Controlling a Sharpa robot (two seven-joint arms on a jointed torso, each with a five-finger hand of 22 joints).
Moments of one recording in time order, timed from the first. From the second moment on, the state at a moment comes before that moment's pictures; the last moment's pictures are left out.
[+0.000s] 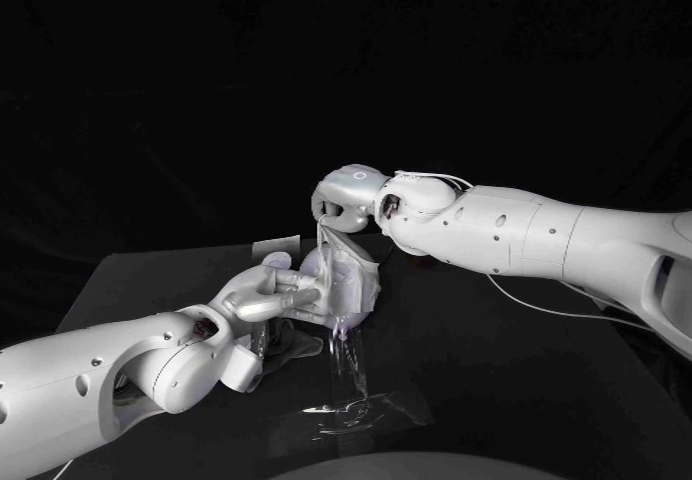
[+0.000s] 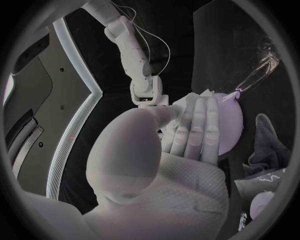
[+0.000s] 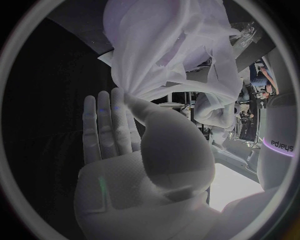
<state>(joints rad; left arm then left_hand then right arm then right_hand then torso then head) 1.17 -0.90 -0.22 1.75 -0.19 -0.28 0.24 1.42 -0.09 0.74 0.00 0.05 0.92 0.21 0.40 0.24 1.13 0.16 0.07 0.06 1.04 0.13 0.10 0.16 0.16 0.96 0.23 0.19 0.11 1.35 -0.40 -0.20 1.06 -1.62 -0.37 0.17 1.36 -0.04 0.54 -0.10 0.04 1.04 0.14 0.31 0.43 1.37 0.08 0.07 0.07 1.12 0.08 0.15 0.36 0.16 0.82 0.20 0.31 0.59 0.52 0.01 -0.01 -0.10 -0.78</state>
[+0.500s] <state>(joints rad) 1.17 -0.90 -0.22 1.71 -0.19 -0.32 0.21 1.41 -0.08 0.72 0.02 0.05 0.92 0.21 0.40 0.25 1.13 0.16 0.07 0.06 1.05 0.13 0.11 0.16 0.16 0.96 0.23 0.19 0.11 1.33 -0.37 -0.20 1.01 -1.70 -0.34 0.17 1.36 -0.04 0.54 -0.10 0.04 1.04 0.15 0.31 0.42 1.37 0.08 0.07 0.07 1.12 0.08 0.15 0.36 0.15 0.81 0.19 0.31 0.59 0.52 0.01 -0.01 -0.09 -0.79</state>
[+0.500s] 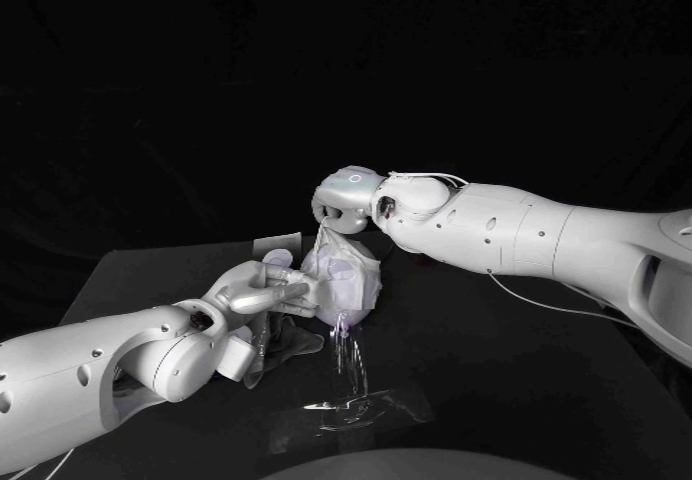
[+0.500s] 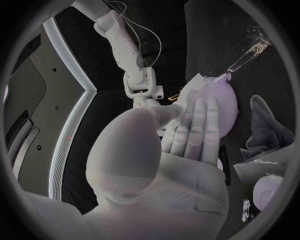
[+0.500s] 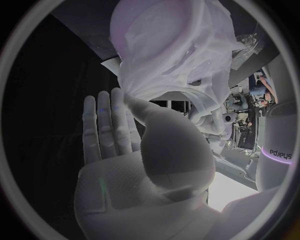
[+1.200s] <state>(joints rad) 1.17 -0.90 -0.23 1.68 -0.19 -0.27 0.08 1.35 -0.08 0.73 0.09 0.05 0.92 0.21 0.41 0.26 1.13 0.16 0.07 0.06 1.05 0.13 0.11 0.16 0.17 0.96 0.24 0.20 0.10 1.33 -0.35 -0.20 0.96 -1.69 -0.34 0.16 1.36 -0.04 0.54 -0.10 0.04 1.04 0.15 0.30 0.43 1.35 0.09 0.06 0.07 1.11 0.09 0.14 0.35 0.15 0.80 0.20 0.31 0.60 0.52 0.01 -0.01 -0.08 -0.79</state>
